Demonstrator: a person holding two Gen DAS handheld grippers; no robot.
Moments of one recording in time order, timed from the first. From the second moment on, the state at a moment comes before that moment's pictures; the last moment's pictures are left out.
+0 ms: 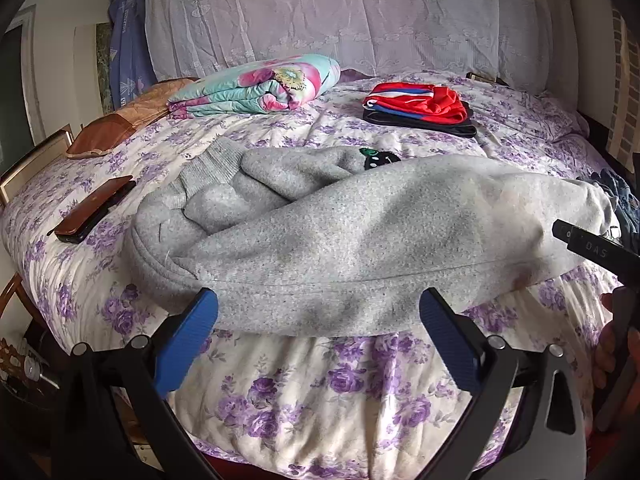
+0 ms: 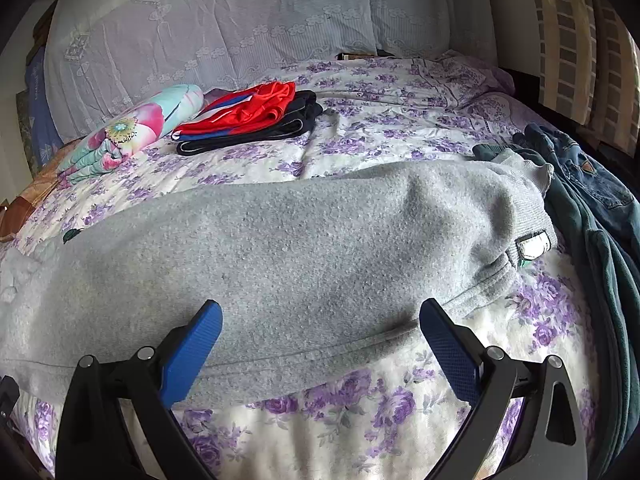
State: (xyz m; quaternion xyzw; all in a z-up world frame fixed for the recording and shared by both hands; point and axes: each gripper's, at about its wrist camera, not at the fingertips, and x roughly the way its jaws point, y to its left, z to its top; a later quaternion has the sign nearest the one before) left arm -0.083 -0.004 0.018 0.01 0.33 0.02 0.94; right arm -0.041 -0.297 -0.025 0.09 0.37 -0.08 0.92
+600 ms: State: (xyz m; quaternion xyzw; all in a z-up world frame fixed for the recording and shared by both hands) left arm -0.078 0.007 0.014 0.00 0.34 0.03 0.94; right arm -0.053 -0.265 -0.028 0.02 0.38 -0.07 0.92
